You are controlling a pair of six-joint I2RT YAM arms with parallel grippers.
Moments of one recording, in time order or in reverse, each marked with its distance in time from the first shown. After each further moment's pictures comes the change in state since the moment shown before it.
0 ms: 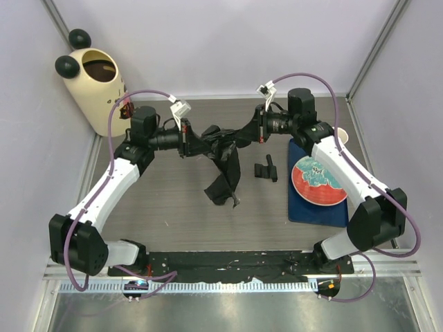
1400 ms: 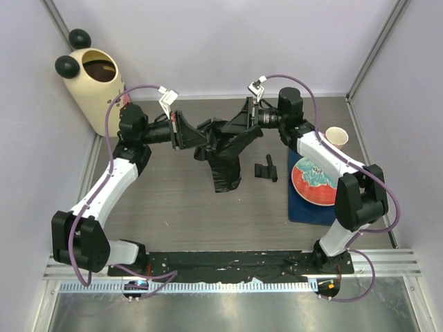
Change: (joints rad) left arm 0.067 0.021 -0.051 0.465 0.213 -0.538; right arm 0.017 0.198 -0.007 0.364 -0.177 0.544
